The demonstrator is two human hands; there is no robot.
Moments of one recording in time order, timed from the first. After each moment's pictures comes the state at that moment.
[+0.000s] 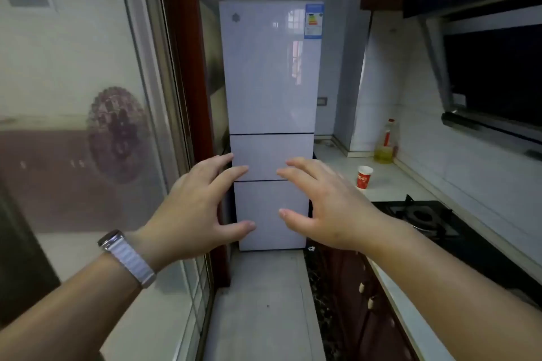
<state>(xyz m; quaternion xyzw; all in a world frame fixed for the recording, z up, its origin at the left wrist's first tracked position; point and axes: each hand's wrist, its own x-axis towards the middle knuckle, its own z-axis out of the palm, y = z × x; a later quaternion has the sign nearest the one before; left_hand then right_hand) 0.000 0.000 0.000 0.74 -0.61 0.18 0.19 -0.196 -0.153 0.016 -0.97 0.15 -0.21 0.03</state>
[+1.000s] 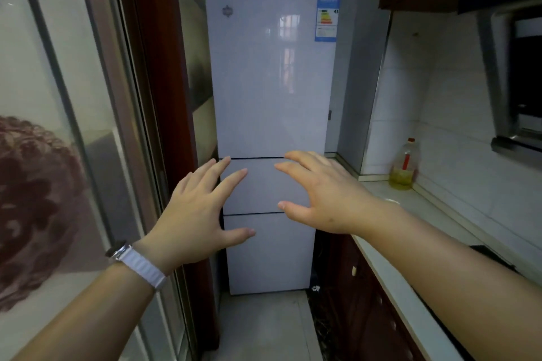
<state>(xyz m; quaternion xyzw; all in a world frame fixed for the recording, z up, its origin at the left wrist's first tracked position) 0.236 -0.232 -0.021 0.74 -0.61 0.21 0.18 0.040 -0.384 0.022 -0.96 0.18 -0.19 -0.04</state>
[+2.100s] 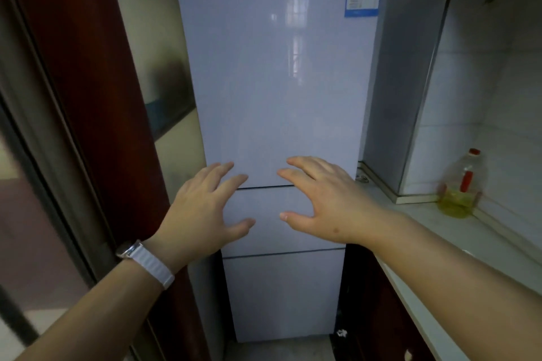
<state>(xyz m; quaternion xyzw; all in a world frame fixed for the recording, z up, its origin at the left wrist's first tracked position) 0.437 -0.510 -0.022 0.75 -0.60 0.21 0.16 0.237 -0.663 0.003 -0.97 0.15 -0.20 -0.04</state>
